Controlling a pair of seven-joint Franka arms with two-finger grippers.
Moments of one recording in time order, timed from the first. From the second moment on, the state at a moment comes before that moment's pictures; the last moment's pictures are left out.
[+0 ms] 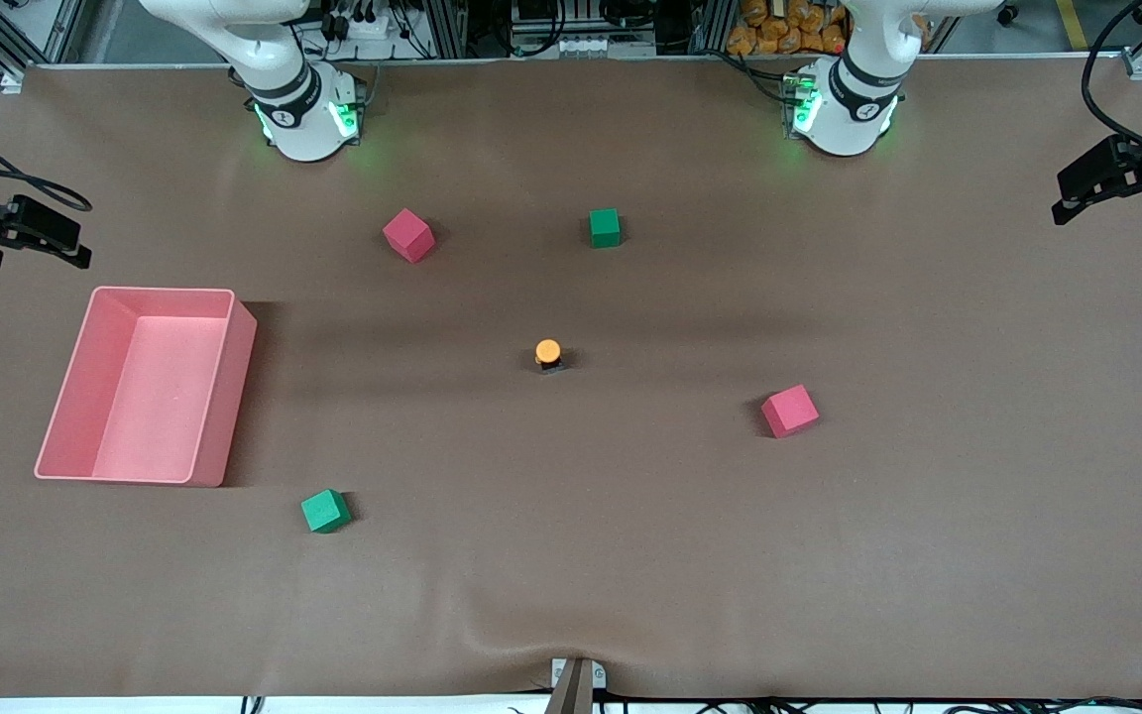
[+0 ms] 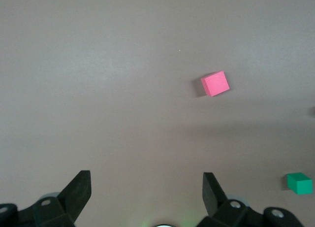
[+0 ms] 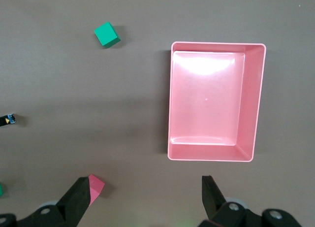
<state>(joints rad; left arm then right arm) -0.08 -0.06 0.04 -1.52 0.02 1.47 0.01 -0.01 0.03 -0.02 -1.49 0.02 1.46 -0.03</state>
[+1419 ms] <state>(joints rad) -0.09 -0.04 0.05 -1.52 0.03 1.47 0.00 -0.01 0.03 -0.03 -1.49 0.03 1.48 -0.02</state>
